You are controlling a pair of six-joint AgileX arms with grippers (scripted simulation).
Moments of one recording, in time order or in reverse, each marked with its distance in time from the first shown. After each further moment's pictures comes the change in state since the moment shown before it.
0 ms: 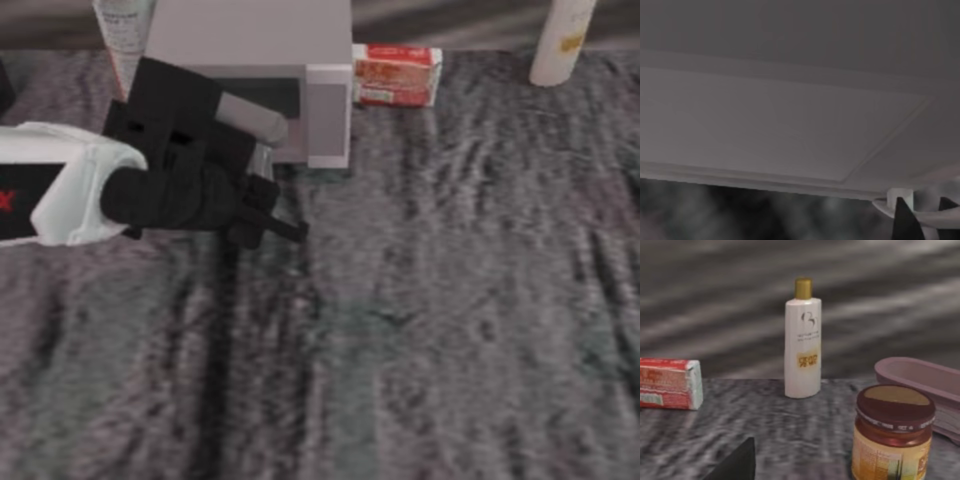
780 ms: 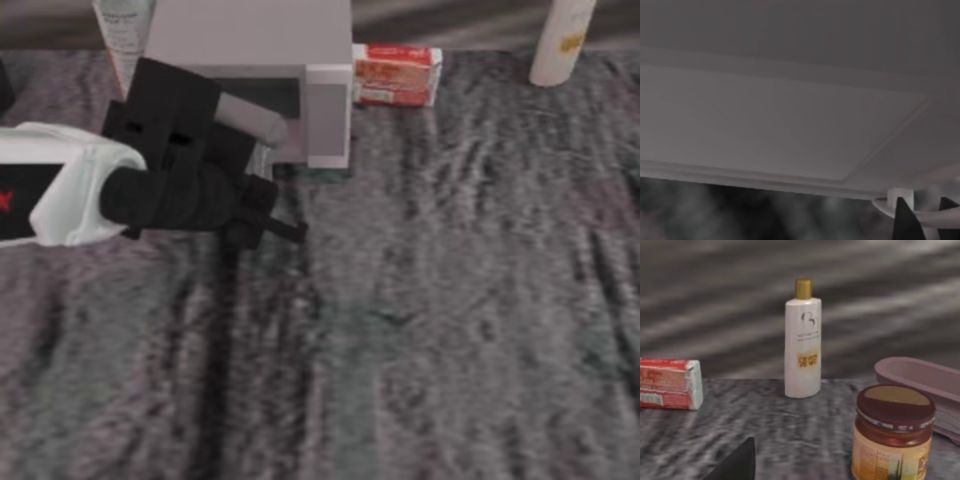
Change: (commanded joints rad) left arm 0.000 0.000 0.000 0.000 0.000 0.000; right arm 0.000 0.000 0.000 0.000 0.000 0.000
